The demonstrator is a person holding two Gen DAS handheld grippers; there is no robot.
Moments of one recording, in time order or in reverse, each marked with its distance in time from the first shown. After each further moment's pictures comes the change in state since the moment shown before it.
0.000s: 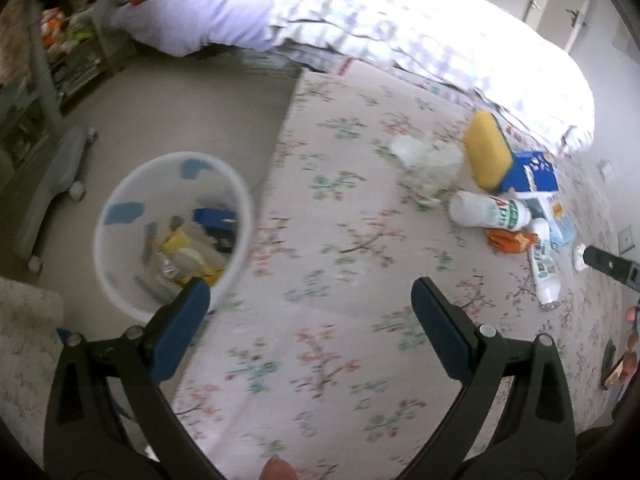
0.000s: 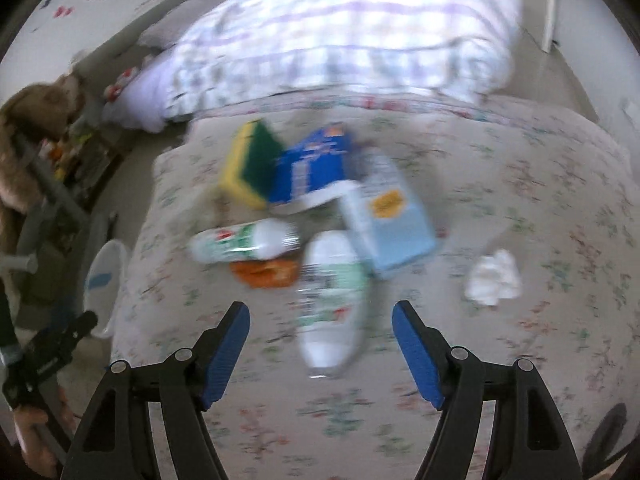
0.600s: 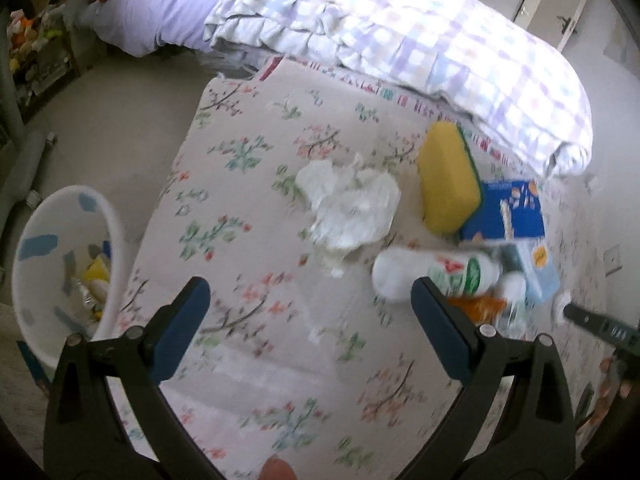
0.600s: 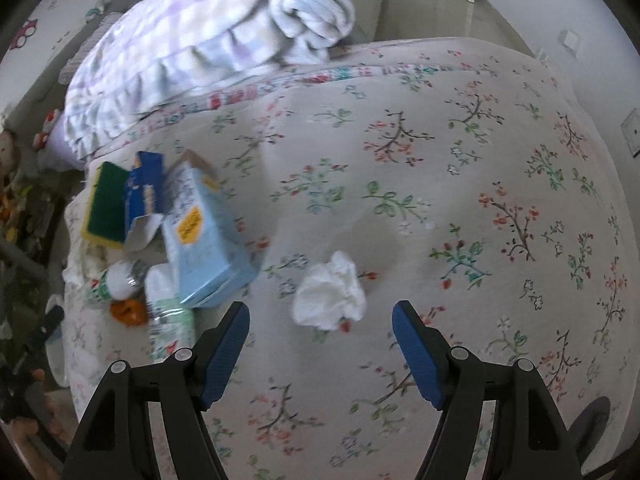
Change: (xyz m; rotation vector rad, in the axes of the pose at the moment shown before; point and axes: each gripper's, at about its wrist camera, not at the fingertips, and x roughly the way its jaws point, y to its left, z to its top) left arm 0.050 -0.072 0.046 -0.038 -0.016 -0.089; right arm 0.020 -0.101 0.010 0.192 0.062 -0.132
